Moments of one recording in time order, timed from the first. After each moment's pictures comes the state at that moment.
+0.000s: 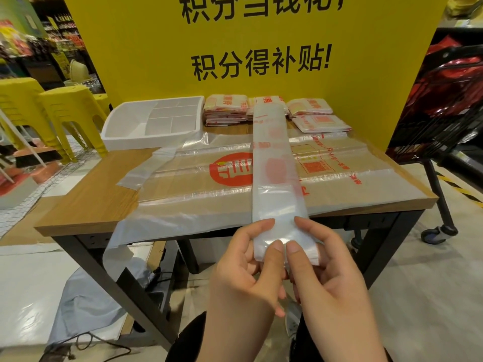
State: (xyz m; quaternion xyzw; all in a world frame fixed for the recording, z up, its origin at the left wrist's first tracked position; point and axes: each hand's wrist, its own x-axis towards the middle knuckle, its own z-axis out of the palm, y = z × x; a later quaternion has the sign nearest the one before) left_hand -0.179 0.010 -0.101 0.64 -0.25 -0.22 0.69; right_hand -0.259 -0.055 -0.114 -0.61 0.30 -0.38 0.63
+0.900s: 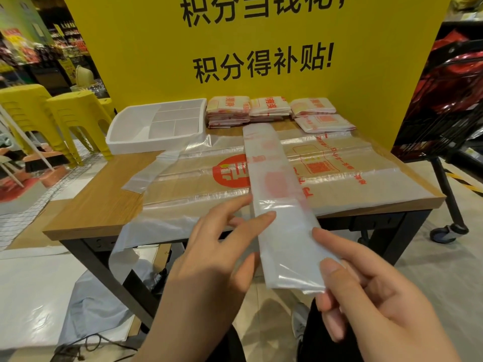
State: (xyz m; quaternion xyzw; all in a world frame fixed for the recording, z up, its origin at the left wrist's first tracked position) left_hand -0.128 0.042 -0.085 0.74 -0.56 0.14 0.34; right_hand -0.299 -0.051 -0.067 -0.55 0.28 -0.33 0.71
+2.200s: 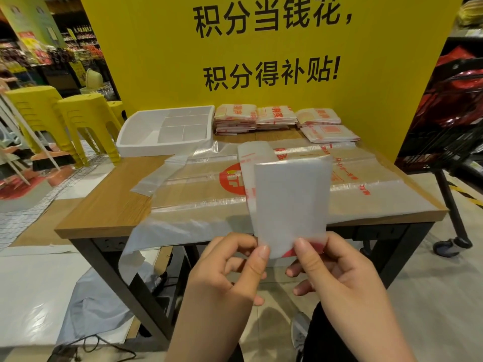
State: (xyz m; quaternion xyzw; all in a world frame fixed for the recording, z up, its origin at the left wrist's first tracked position) left_hand -0.154 0.036 -0.088 0.71 -0.30 -0.13 0.63; right_hand -0.261 -0.077 -0.099 -0.63 0.23 -0.35 0.65
